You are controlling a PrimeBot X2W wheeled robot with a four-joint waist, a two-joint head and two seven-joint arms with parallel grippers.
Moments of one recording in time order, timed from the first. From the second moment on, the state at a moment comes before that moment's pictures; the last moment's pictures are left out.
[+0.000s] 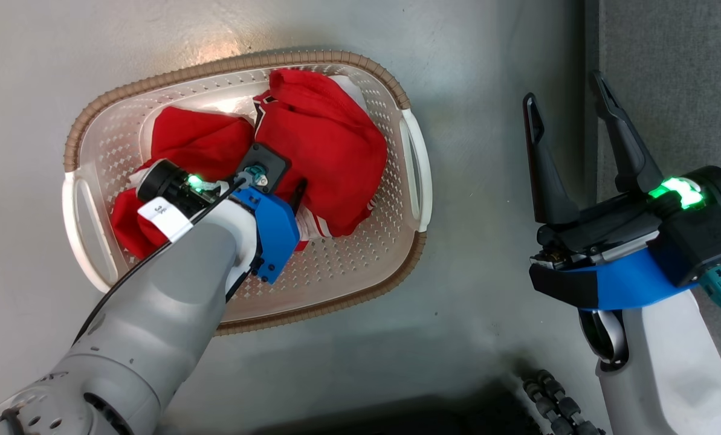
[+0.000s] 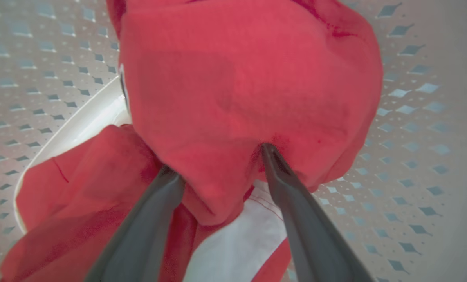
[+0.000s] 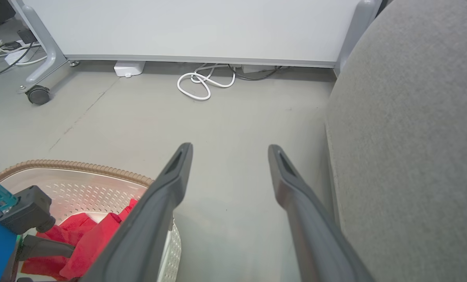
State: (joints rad) left arm -1.02 0.13 -1.20 1.18 -0.71 -0.13 -0.10; right arm -0.42 -0.05 0.11 -0.02 0.02 0.13 -0.26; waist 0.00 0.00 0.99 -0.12
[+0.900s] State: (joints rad) left arm -1.01 0.17 -1.21 1.14 -0.79 -0.13 -0.26; right arm -0.42 -0.05 0.12 0.05 0.05 0.13 -0.26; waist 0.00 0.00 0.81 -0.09
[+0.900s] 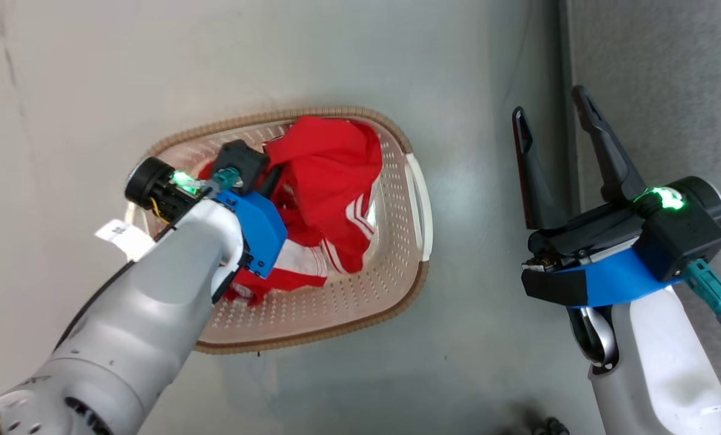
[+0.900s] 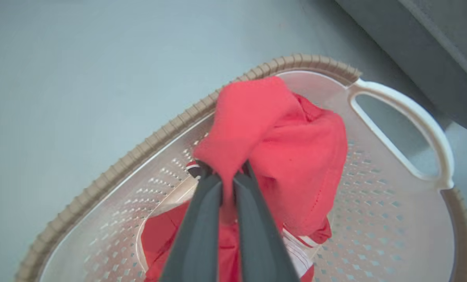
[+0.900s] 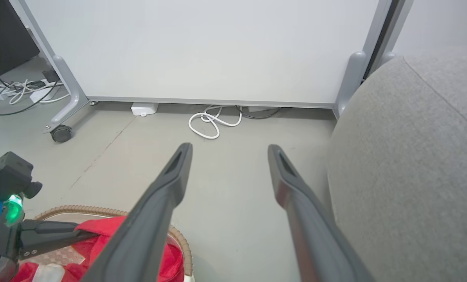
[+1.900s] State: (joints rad) left arm -0.62 0.27 -0.64 0.55 -0.38 -0.05 -0.26; right arm -0.24 -0.05 0.14 0.17 0.10 0.13 -0.26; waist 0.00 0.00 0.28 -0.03
